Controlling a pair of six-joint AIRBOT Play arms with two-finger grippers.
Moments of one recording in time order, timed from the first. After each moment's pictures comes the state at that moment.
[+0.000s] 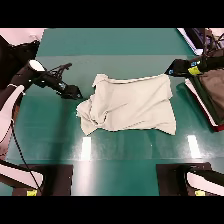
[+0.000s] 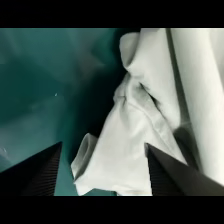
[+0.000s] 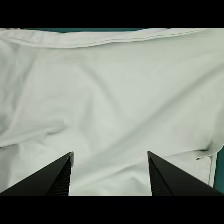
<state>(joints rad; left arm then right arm) -0.04 -1.68 1.40 0.95 -1.33 -1.15 0.01 -1.26 1.46 -1.20 1.28 1.53</state>
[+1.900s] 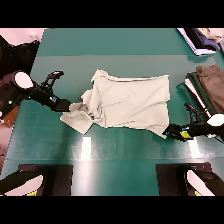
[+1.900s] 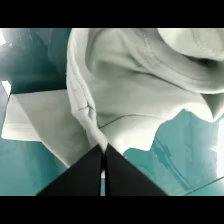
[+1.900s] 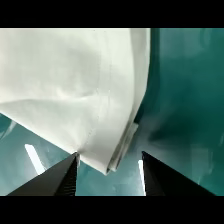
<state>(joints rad) -0.12 -1.20 1.06 1.23 -1.28 -1.39 -0.19 -0.89 0.46 -1.11 1.18 1.49</state>
